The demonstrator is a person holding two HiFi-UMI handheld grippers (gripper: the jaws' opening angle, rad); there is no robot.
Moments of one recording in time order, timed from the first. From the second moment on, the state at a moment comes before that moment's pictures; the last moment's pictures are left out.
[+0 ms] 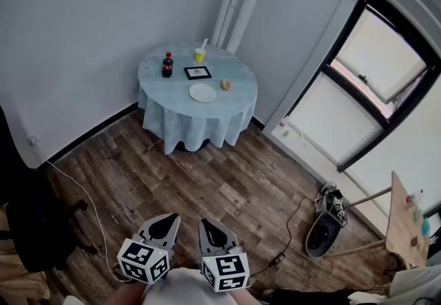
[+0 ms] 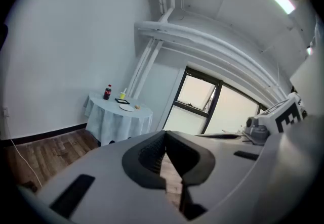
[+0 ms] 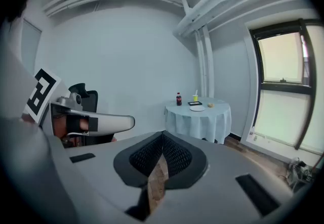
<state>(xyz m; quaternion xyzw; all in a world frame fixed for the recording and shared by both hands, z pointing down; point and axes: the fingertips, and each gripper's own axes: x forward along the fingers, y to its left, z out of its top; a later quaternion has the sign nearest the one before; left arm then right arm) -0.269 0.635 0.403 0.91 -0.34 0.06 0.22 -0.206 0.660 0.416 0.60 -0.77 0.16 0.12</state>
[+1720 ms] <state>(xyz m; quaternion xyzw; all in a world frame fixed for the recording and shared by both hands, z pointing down) -0.227 0.523 0.392 0.93 -0.27 0.01 0.24 -0.170 0.526 0.416 0.55 -0.81 0.18 0.04</state>
